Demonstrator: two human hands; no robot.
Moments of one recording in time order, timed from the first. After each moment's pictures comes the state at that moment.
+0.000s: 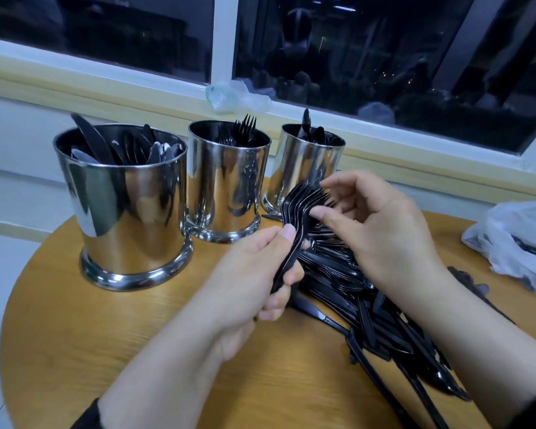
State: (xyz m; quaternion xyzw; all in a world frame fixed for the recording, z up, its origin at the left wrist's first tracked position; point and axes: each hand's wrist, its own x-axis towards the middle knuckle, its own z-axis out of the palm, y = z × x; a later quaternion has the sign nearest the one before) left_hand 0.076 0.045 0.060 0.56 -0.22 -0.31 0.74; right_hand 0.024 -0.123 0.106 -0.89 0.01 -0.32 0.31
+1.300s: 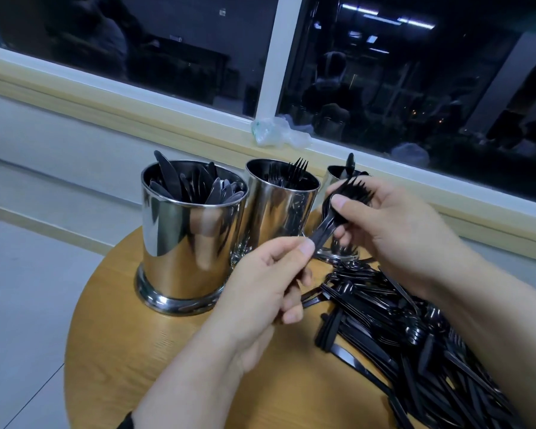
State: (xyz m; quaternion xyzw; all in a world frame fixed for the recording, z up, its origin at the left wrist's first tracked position) left_hand 0.109 0.071 0.065 0.49 -0.19 -0.23 0.82; right_hand 0.084 -0.087 0.155 -0.80 0.02 -0.16 0.58
